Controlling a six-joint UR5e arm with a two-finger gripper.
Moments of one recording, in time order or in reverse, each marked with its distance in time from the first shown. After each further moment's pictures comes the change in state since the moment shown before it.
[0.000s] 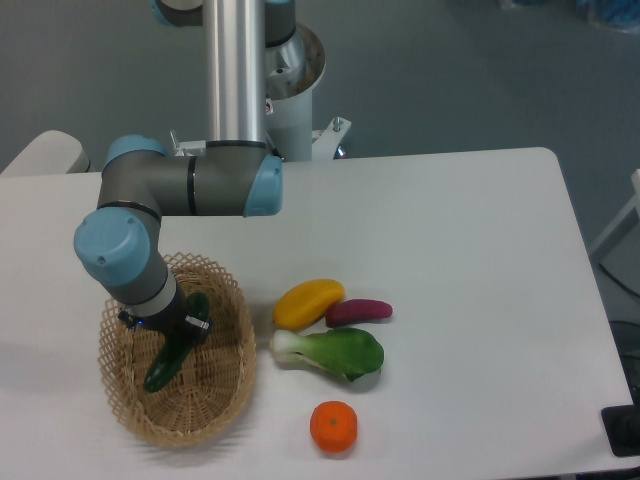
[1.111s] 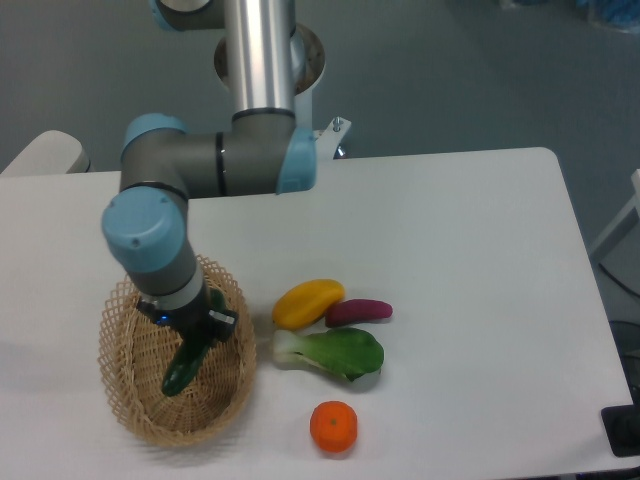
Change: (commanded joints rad) arm 0.017 0.026 0.043 -0.046 0.000 -0.011
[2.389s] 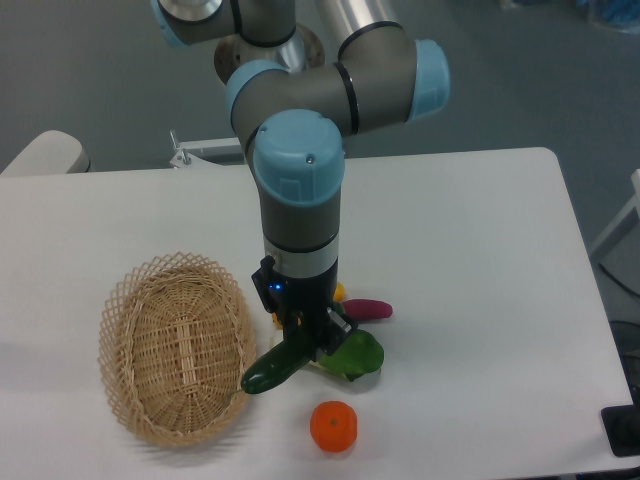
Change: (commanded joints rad) arm 0.288 0.074 0.224 -0.112 -0.150 0.657
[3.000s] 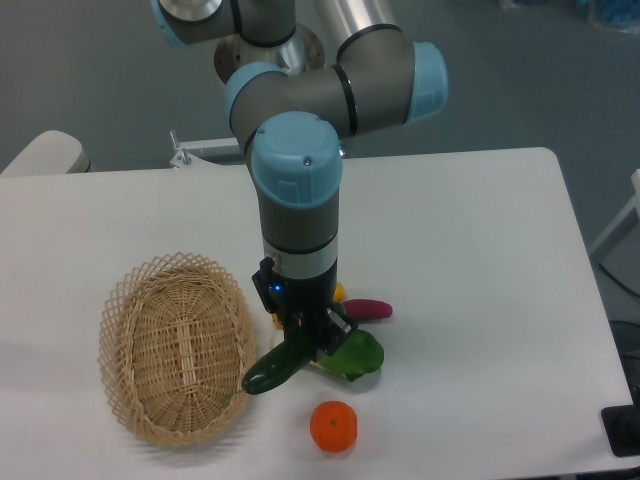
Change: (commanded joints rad) arm 0.014 0.006 0.017 0.005 0.008 0.023
